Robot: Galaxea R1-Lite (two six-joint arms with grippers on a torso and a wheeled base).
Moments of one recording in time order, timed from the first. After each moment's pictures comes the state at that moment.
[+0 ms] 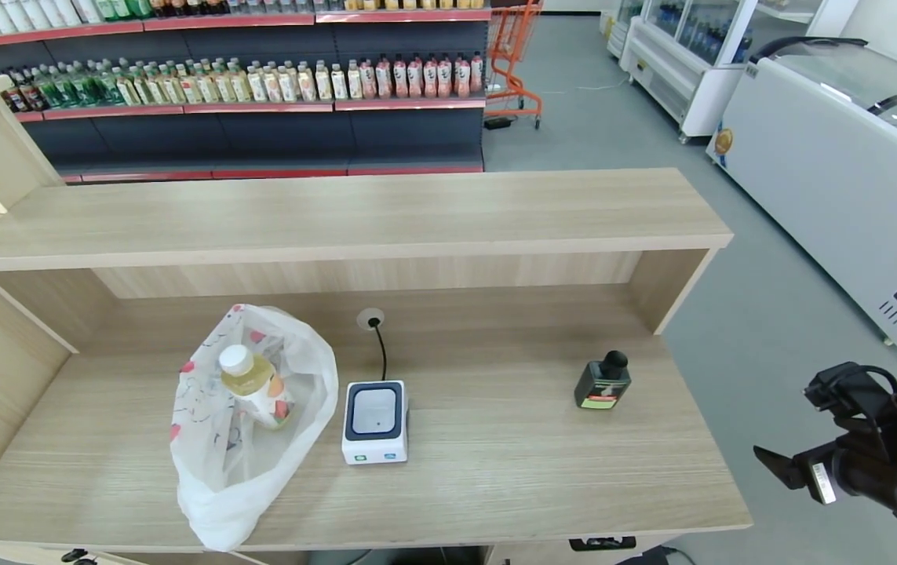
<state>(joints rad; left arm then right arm) 0.00 0.00 0.00 0.00 0.02 0.01 -0.16 1.70 -0.20 -0.98 0.04 -0.49</state>
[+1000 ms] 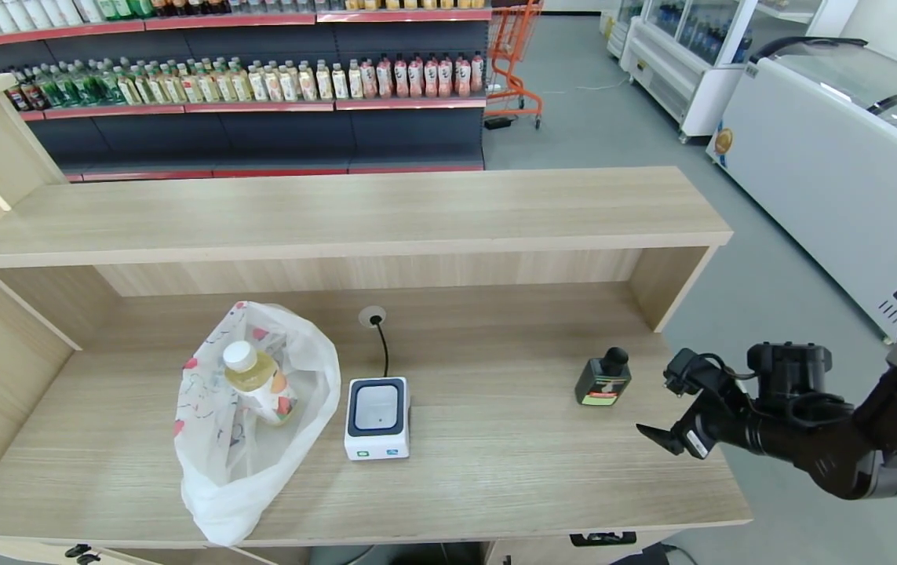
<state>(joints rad) 0.00 0.00 0.00 0.00 0.02 0.00 0.01 2.14 -0.62 -0.98 0.29 -0.74</state>
